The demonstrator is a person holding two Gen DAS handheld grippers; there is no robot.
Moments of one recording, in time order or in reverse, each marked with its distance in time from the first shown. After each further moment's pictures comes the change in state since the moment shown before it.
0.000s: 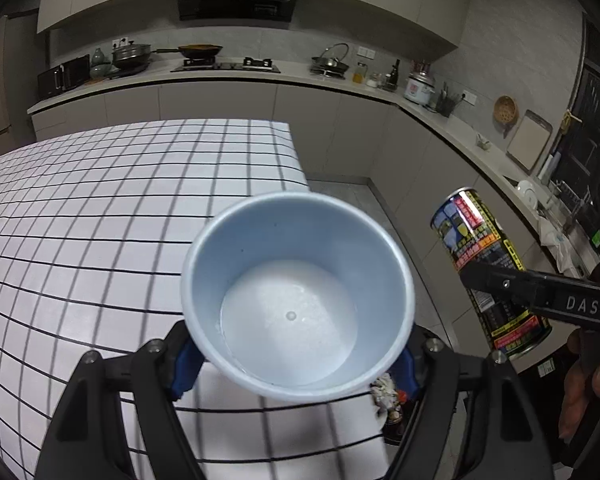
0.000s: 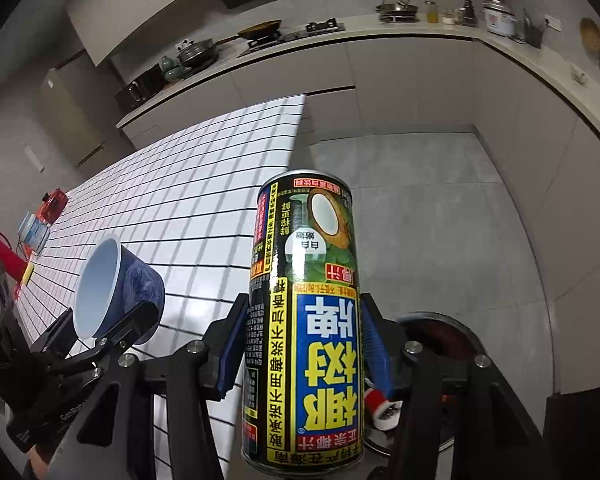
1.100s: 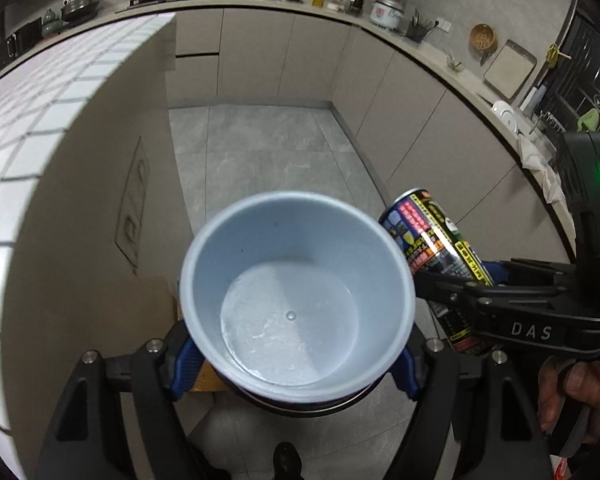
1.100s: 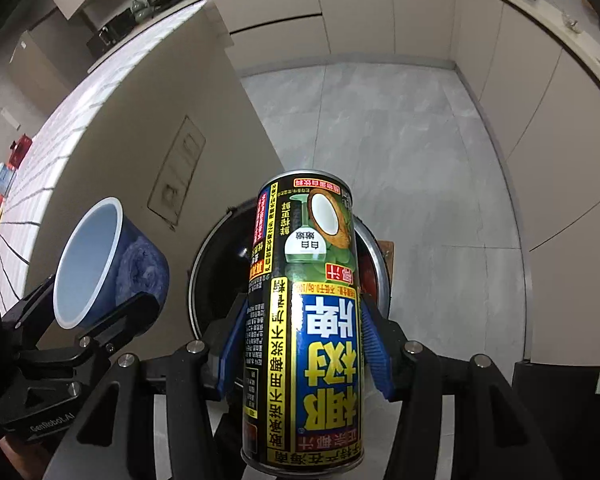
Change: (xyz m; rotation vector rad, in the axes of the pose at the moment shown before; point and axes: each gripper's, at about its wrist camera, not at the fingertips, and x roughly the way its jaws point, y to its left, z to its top) left arm 0.093 -0.159 -0.105 0.021 0.242 -0.072; right arm 0.055 -0.183 -0.102 -0.032 0.252 -0.044
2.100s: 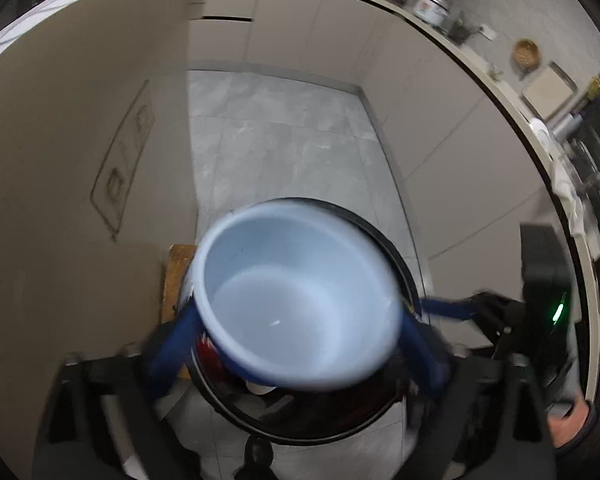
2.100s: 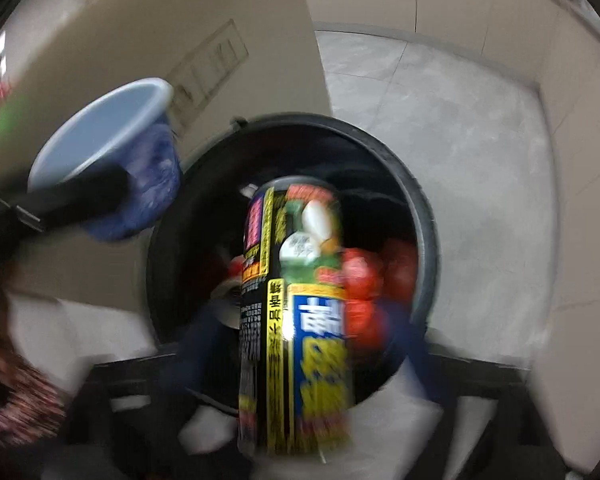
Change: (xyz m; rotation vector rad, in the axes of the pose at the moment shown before) left arm 0.045 0.015 0.002 -0.167 0.068 0.006; right arm 0.092 -0.011 -0.022 -0.359 0.094 0.065
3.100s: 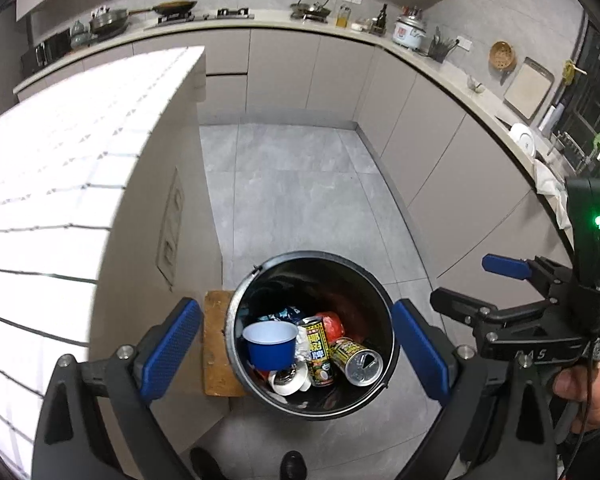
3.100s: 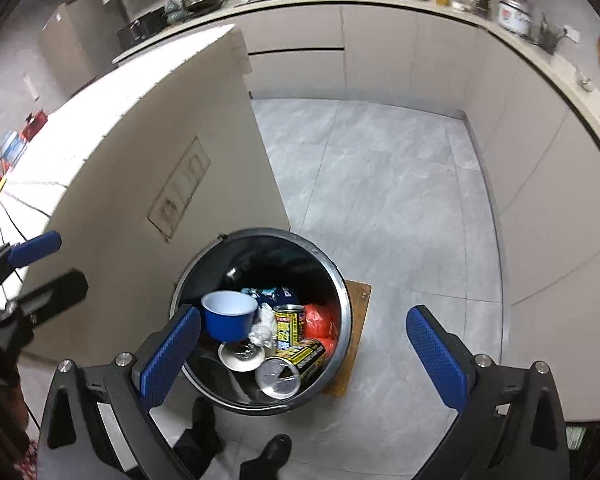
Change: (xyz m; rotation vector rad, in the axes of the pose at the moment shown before) left arm -0.109 -0.023 0.007 0.141 -0.153 0.082; right arm -0.144 0.007 0.022 0.222 -0.203 -0.141
